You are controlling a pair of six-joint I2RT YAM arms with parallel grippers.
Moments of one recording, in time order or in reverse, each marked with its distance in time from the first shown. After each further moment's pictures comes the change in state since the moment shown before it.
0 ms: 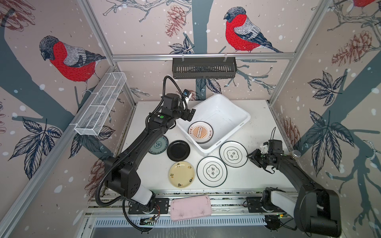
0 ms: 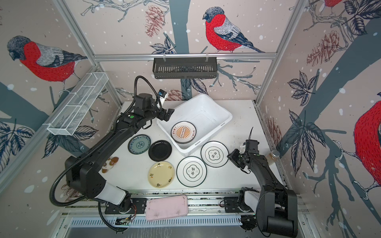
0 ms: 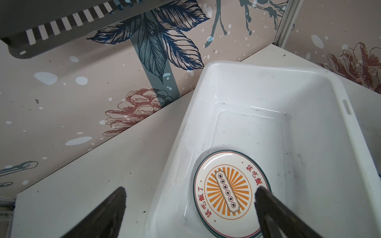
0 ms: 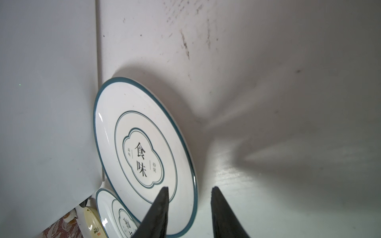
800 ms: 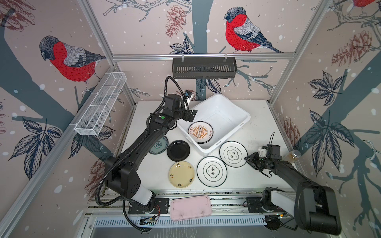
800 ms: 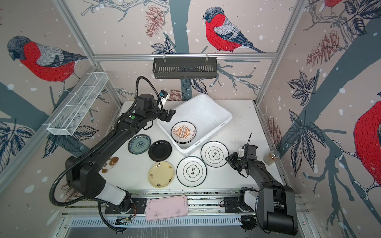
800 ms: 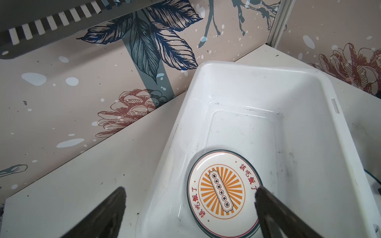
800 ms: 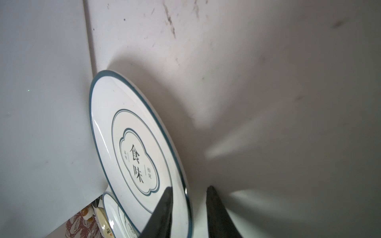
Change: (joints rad) left arm -0.017 -0.001 -0.002 0.000 0.006 -0.009; right arm 0.003 0.026 -0.130 0.224 -0.073 0.101
